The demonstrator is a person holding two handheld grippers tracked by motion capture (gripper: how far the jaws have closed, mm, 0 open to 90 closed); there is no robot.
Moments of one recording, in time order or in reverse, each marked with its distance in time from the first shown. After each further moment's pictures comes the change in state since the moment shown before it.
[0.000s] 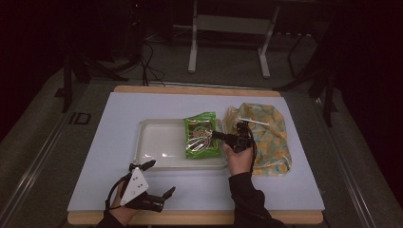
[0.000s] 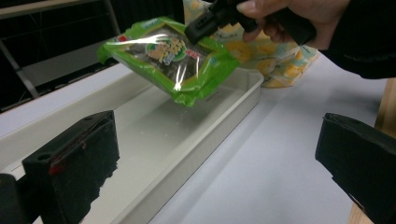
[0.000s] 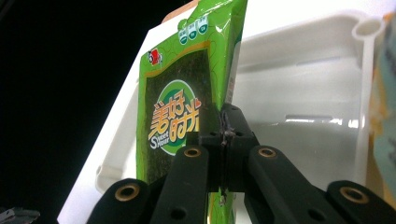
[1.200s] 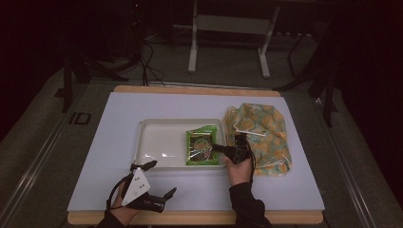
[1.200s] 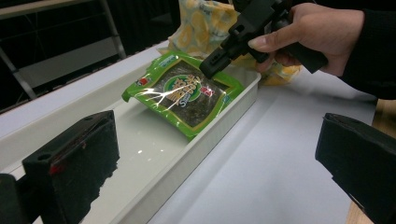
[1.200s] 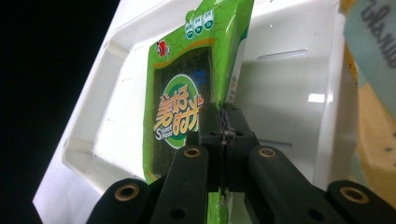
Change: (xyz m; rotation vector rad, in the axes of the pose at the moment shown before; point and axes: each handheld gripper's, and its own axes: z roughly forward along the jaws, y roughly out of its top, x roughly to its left) left arm -0.002 0.000 0.002 0.008 -0.010 0.010; right arm -0.021 -0.033 0.009 0.078 -0.059 0.022
